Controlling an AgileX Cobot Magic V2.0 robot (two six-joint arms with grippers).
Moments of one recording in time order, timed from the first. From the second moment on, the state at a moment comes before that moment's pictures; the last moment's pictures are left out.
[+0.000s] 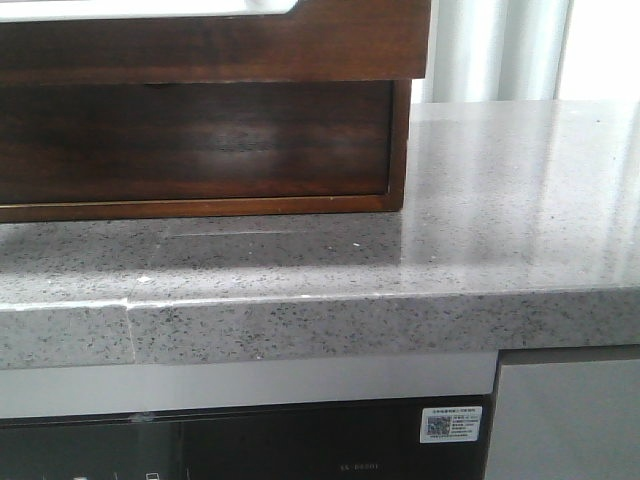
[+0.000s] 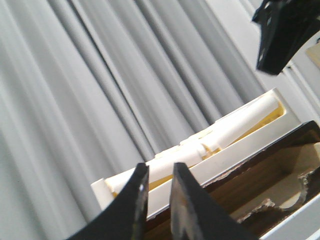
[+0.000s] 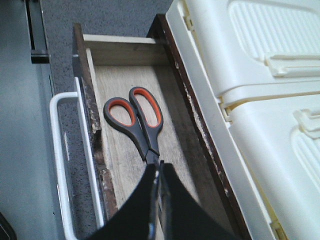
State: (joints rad) left arm -0.21 0.07 -0.26 0.72 -0.30 -0.30; right arm 0.71 1.48 -1.90 0.24 1.07 -0.72
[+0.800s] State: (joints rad) left arm -0.21 0.00 -0.26 0.50 0.06 -0.45; right arm 0.71 0.67 -0.92 0.24 0.55 -0.68
